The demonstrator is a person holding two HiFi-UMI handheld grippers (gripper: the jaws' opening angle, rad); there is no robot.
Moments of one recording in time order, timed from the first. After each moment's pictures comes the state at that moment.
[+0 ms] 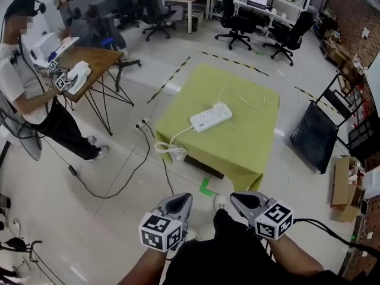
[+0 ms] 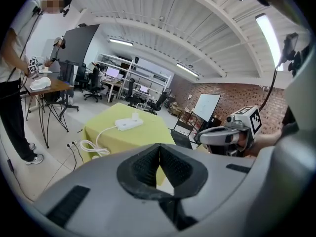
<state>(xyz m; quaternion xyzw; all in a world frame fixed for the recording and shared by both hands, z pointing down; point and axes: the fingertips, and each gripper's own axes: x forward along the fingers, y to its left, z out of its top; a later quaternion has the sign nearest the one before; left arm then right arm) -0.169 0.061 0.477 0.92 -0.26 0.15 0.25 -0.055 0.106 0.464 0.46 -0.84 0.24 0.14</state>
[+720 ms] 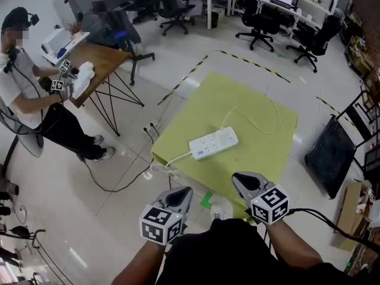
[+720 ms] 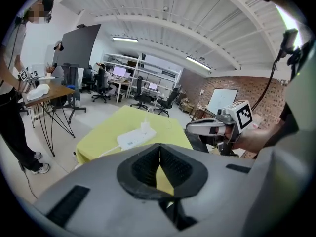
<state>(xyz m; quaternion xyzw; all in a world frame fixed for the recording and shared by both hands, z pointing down) -0.063 -0.088 0.488 0.89 -0.32 0.20 0.25 0.075 -0.100 0.489 0.45 -0.86 0.21 0.15</state>
